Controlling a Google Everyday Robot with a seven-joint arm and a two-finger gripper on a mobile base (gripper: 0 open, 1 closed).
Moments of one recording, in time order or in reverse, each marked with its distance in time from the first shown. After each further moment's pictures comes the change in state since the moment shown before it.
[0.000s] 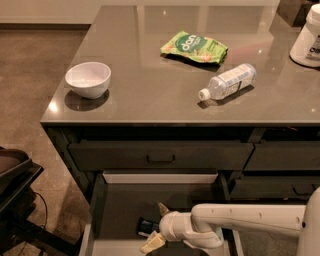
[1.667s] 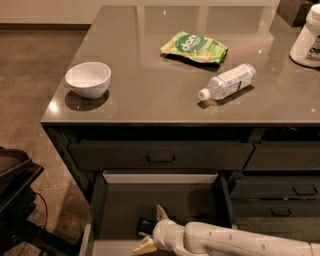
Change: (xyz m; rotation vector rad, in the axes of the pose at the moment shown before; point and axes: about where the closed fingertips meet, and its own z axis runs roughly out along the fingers) arm -0.002 0.005 0.016 0.206 -0.046 -0.003
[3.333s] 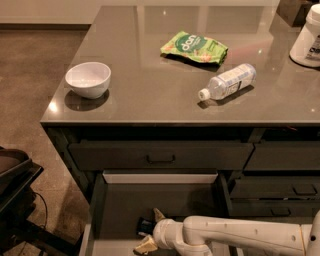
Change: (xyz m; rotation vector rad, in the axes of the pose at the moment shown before) arm 0.015 0.006 0.012 -0.099 0.061 0.014
